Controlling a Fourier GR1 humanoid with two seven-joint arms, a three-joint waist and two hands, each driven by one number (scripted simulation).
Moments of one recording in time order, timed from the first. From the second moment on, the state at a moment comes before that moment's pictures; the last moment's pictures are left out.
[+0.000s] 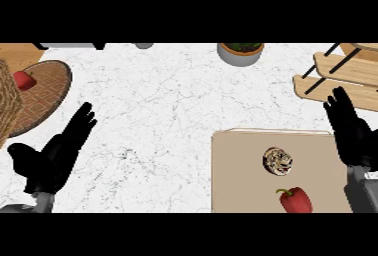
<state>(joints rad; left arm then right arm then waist) -0.03 0.50 -0.28 -1.66 0.36 0.25 0.16 -0.16 -0.42 0.03 -1.35 -0.37 -0.20 -0.01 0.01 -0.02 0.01</state>
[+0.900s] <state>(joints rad) -0.07 0.50 -0.21 -1.67 0.30 0.22 0.09 -0.10 -0.57 0.00 -1.24 -0.37 0.33 -0.37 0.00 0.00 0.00</state>
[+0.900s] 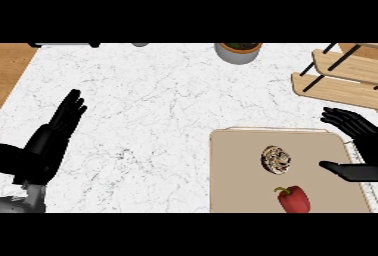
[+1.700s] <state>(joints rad) -0.05 0.45 -0.16 -1.64 0.24 0.17 0.07 0.02 -0.77 -0.02 -1.61 -0.18 0.38 -0.15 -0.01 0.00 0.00</state>
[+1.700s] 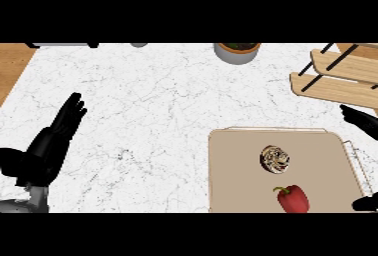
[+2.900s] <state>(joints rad) -0.07 0.35 -0.08 -1.67 0.15 0.08 0.15 -0.12 -0.53 0.21 -1.65 0.30 0.42 0.20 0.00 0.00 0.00</state>
